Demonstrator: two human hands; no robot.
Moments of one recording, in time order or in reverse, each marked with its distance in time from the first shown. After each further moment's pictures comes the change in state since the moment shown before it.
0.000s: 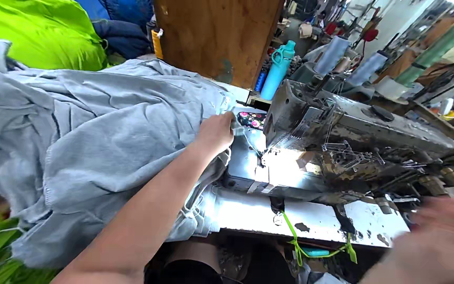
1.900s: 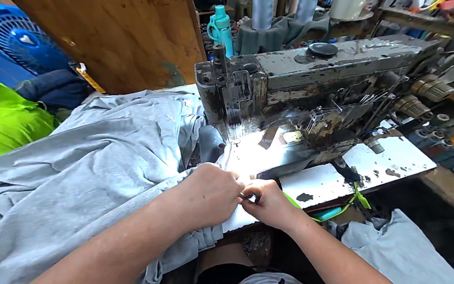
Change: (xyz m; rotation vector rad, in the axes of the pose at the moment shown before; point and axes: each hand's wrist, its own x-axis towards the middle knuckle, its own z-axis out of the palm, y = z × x) left_hand -0.062 0.077 -0.010 0.566 -0.558 0.914; right_hand -0.096 -0.037 0.152 0.438 -0.733 0.215
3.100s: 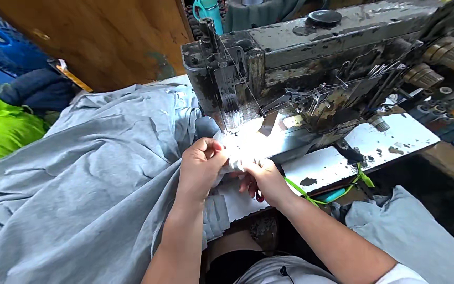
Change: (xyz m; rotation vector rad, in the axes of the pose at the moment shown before) left_hand 0.013 -0.001 0.052 -1.485 0.988 -0.636; right_hand 0.026 -0.026 0.004 0.775 0.142 0.725
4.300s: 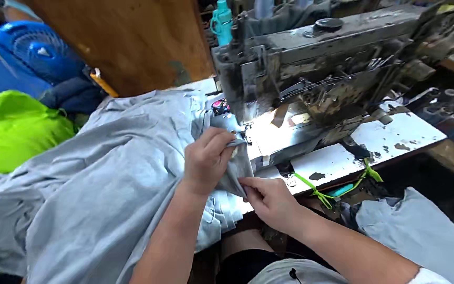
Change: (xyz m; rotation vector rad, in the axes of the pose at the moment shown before) left_hand -0.006 0.020 -0.029 0.748 -0.054 0.945; right_hand -0.054 0.026 0.027 -0.752 -0.004 -0.744
